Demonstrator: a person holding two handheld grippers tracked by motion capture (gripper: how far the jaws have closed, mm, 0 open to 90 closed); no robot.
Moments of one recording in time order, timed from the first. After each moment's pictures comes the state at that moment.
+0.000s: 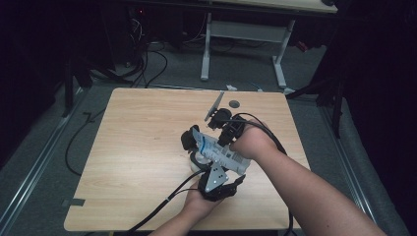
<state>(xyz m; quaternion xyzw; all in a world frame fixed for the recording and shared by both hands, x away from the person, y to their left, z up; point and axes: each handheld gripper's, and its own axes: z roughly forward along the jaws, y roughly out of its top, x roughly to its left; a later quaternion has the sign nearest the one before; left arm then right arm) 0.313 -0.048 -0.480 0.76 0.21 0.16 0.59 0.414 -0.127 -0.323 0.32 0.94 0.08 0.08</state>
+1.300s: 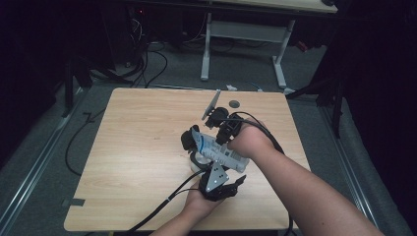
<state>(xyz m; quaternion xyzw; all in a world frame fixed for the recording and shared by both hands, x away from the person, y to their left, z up) 0.314 -0.049 -0.483 0.76 0.22 0.16 0.59 0.418 -0.120 -0.323 0.33 0.94 0.07 0.08</state>
